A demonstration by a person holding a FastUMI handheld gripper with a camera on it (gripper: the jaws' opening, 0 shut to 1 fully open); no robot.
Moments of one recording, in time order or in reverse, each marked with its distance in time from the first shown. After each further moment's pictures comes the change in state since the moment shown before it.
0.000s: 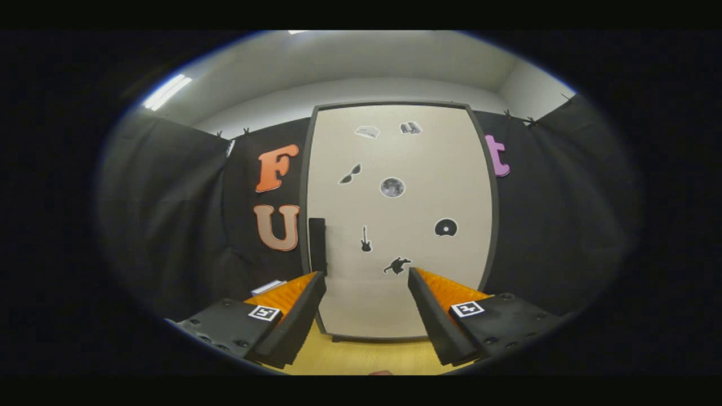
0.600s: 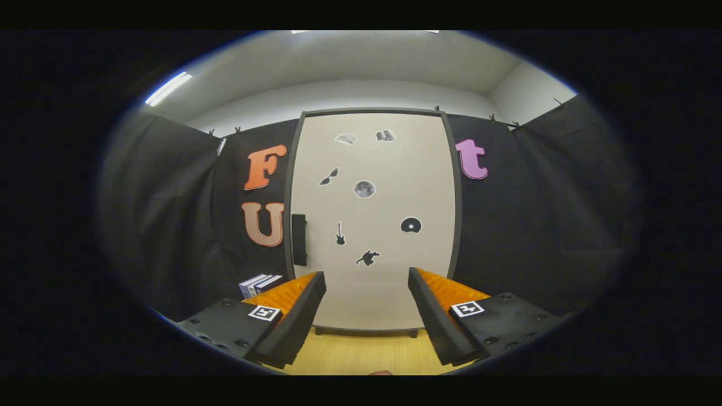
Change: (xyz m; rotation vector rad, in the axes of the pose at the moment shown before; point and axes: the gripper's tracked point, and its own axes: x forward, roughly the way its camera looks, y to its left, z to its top) arm -0.015 -0.020 0.002 -0.022 -0.005 -0.078
